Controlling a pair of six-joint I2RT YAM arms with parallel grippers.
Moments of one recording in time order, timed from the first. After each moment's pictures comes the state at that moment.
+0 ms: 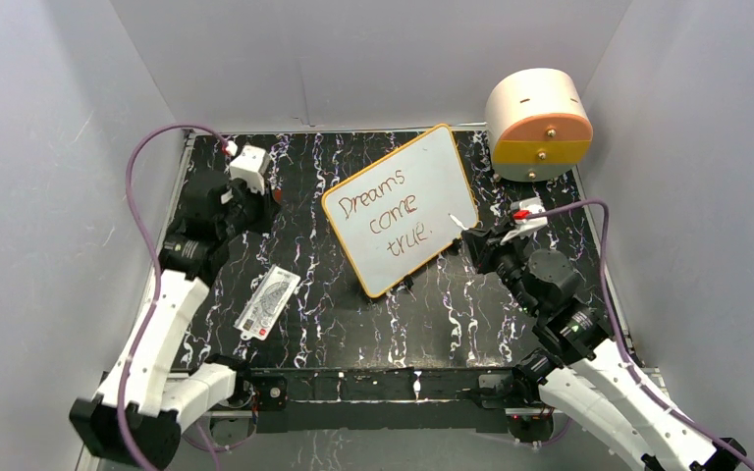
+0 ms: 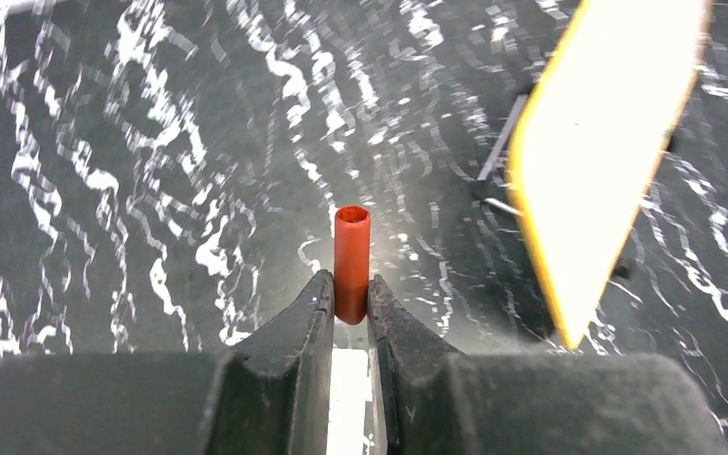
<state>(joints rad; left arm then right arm) -0.20 1.05 1.05 -0.51 0.15 0.00 0.67 0.53 0.58 -0.14 0.23 0.21</state>
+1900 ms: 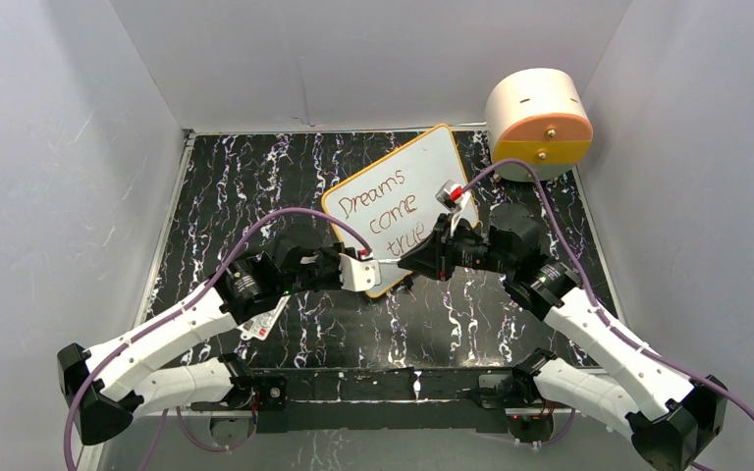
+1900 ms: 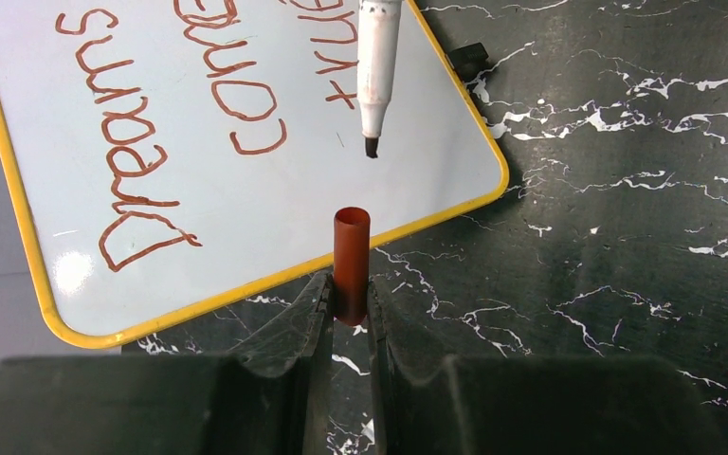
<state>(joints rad) -0.93 1.00 0.94 -0.54 0.03 0.76 0.67 0.89 0.82 -0.16 -0.61 0.32</state>
